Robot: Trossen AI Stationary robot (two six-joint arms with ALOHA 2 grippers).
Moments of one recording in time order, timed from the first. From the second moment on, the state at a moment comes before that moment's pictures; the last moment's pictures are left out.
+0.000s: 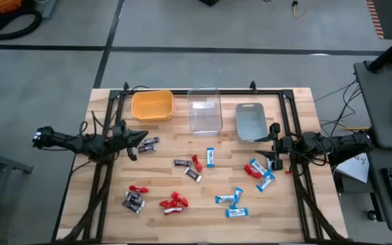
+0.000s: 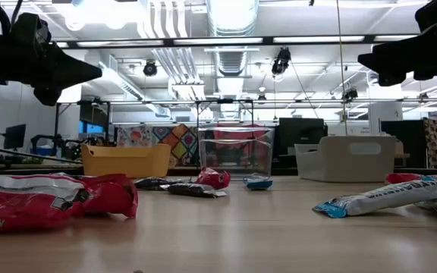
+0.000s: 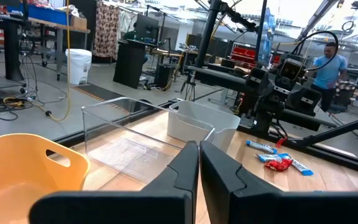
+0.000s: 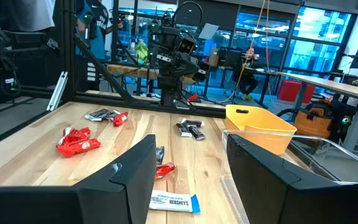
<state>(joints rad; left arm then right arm) -0.24 0.07 0.02 0.10 -0.66 -0.19 0.14 0.04 0.01 0.08 0.13 -0.15</state>
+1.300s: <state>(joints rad) -0.24 0.07 0.02 0.25 -0.67 -0.46 0.14 0.04 0.01 0.09 0.16 -0.09</state>
